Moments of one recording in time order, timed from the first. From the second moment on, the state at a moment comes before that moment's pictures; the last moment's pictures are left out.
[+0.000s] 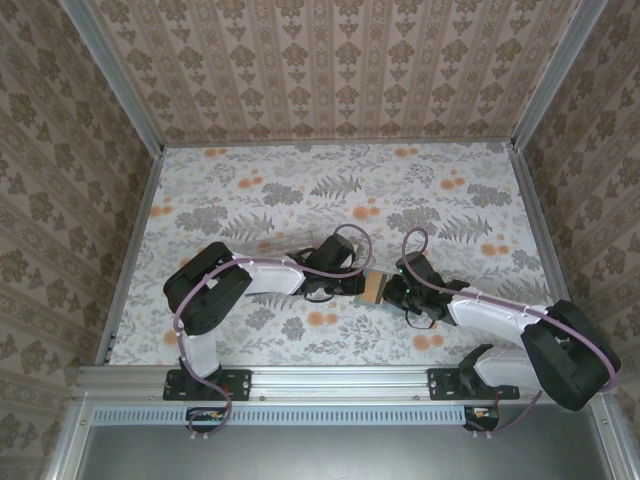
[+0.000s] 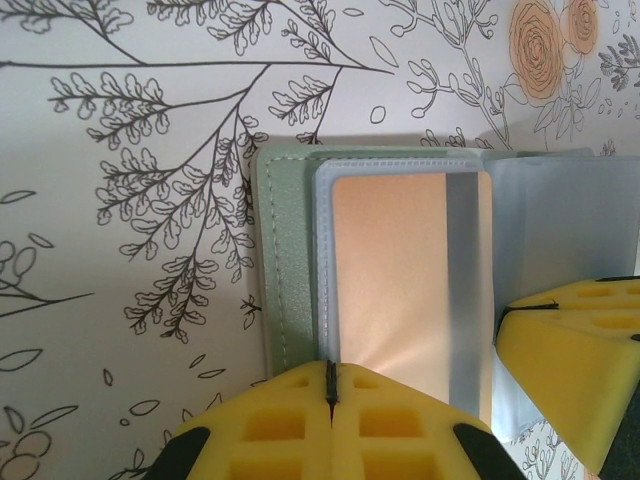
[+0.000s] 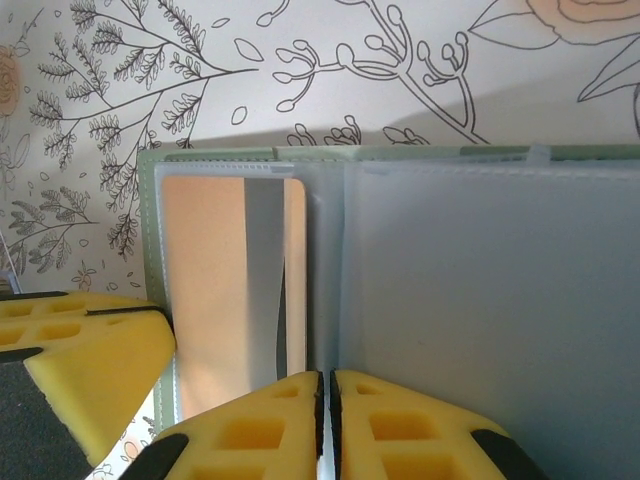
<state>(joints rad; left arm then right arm) -0.96 1.85 0.94 0.03 0.29 -0.72 0.57 1.25 0.42 -0.13 -0.04 0.99</state>
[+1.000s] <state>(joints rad) -0.96 1.87 0.98 0.00 0.28 -0.72 0.53 1.19 0.38 -0.09 -0.11 1.01</state>
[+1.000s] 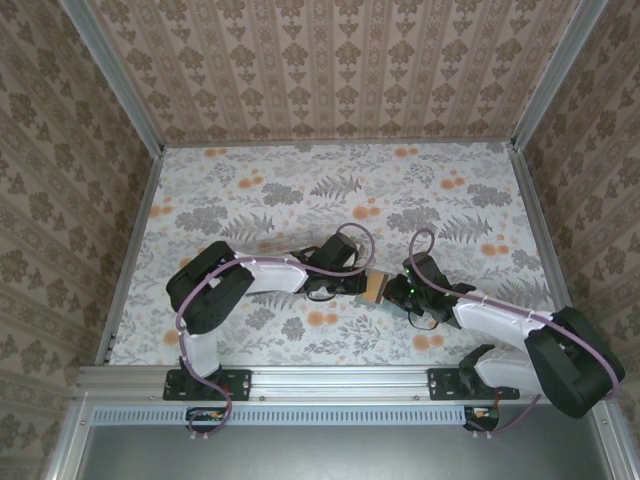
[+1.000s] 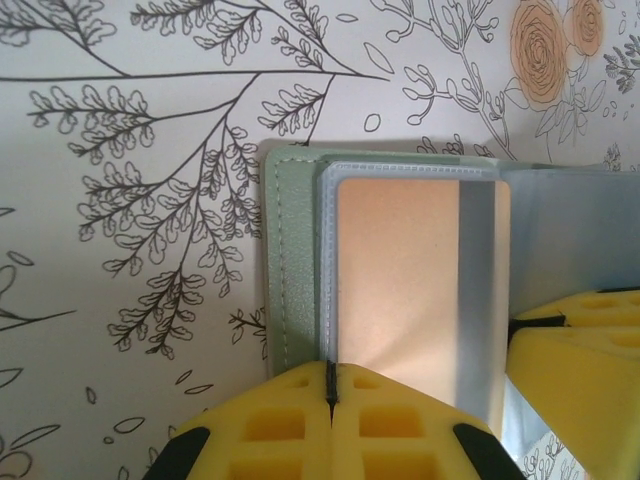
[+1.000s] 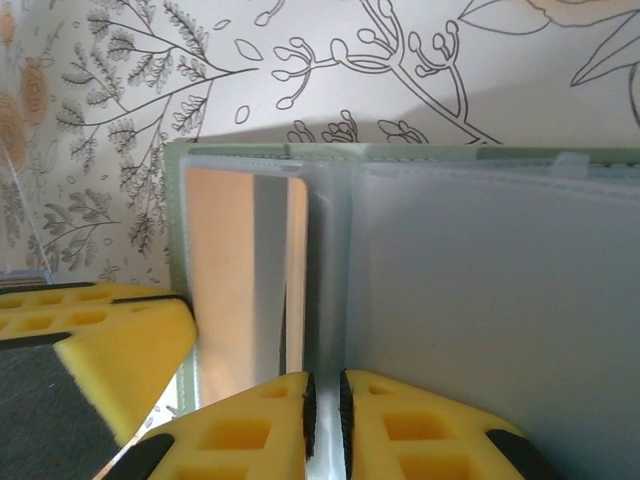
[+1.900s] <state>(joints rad) -0.98 1.88 0.98 0.00 0.29 -0.72 0.51 1.14 0.36 -0.14 -0.11 1.01</state>
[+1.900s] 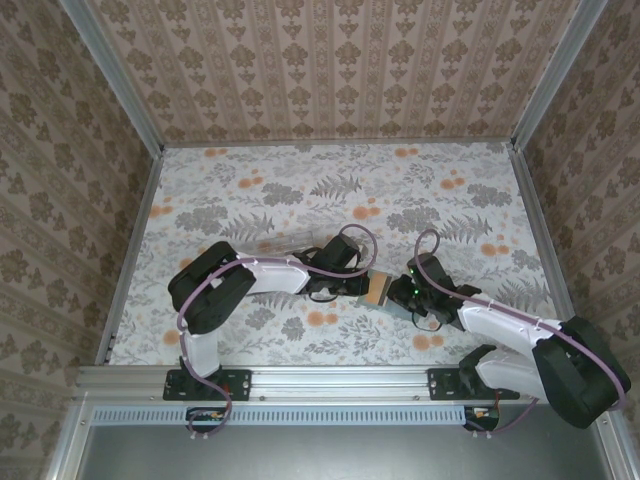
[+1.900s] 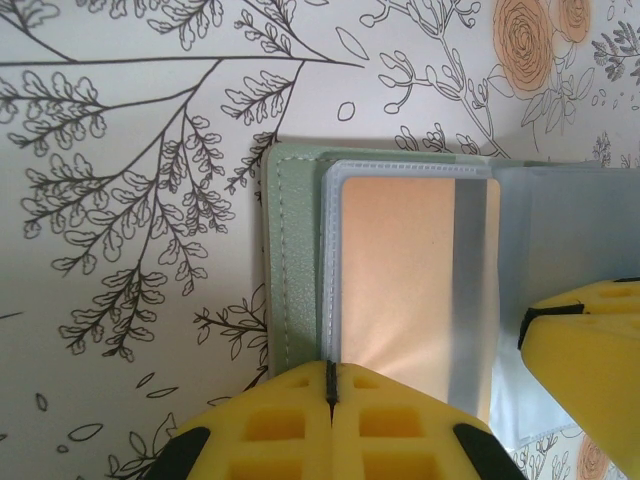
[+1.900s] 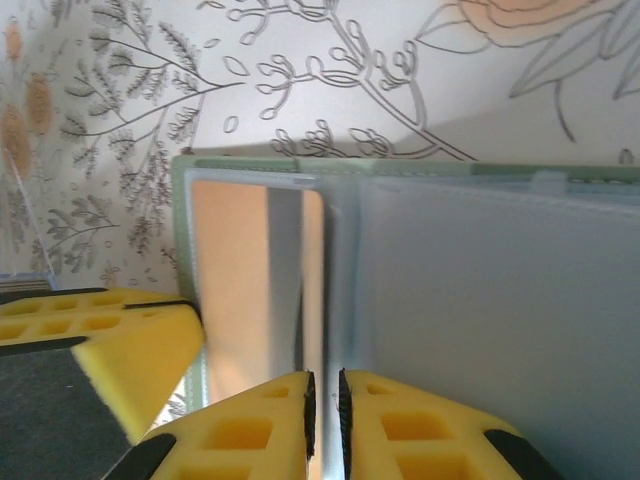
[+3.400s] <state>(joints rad) -0.98 1.88 0.99 -0.01 0.29 -0.72 0.47 1.21 0.31 0.02 -0.20 1.02</state>
